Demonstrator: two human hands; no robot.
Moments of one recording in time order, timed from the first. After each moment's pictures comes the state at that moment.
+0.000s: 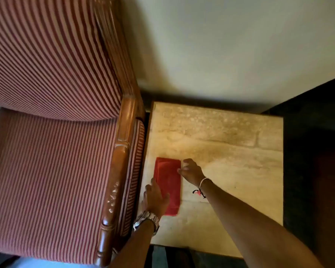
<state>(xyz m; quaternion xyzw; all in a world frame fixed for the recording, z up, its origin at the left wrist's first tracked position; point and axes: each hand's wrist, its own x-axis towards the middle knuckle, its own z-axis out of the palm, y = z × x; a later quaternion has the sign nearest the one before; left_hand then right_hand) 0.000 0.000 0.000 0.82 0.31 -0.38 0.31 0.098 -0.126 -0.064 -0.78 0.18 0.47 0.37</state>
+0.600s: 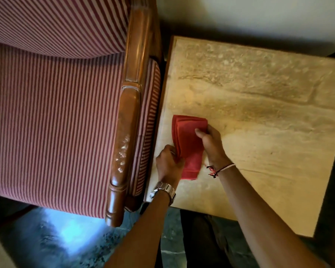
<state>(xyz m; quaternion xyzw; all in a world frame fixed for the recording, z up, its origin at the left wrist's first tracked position) -0.029 0.006 -0.053 0.78 0.40 -0.25 0.40 0.052 -0.099 -0.096 -0.67 0.31 0.32 0.60</state>
